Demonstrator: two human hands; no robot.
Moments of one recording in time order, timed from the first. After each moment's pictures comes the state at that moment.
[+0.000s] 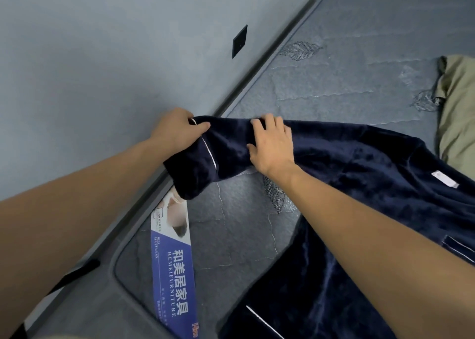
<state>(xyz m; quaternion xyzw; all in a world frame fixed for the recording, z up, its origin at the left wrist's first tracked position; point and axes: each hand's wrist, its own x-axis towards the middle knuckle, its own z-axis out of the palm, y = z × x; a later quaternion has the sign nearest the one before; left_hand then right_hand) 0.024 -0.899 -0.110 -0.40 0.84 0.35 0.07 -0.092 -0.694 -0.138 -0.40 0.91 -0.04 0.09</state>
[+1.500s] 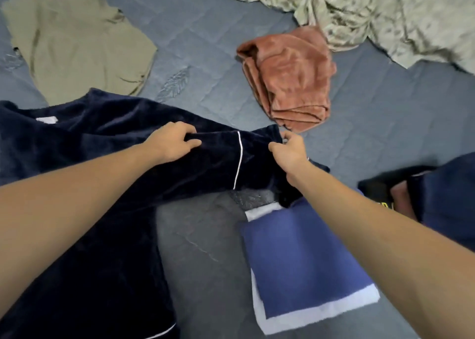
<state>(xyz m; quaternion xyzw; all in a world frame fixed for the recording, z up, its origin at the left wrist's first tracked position) -0.221 -0.056 -0.111 0.15 0.94 0.19 0.24 -0.145 0.219 -0.108 0.35 0.76 -0.54 0.09</state>
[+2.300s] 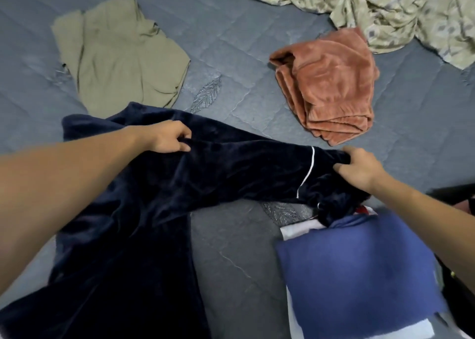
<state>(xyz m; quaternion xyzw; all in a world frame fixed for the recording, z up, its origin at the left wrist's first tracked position) -0.292 -0.143 -0.111 0.19 0.91 0.09 0.36 -0.155 0.302 -0.117 0.20 0.93 -0.20 0.22</state>
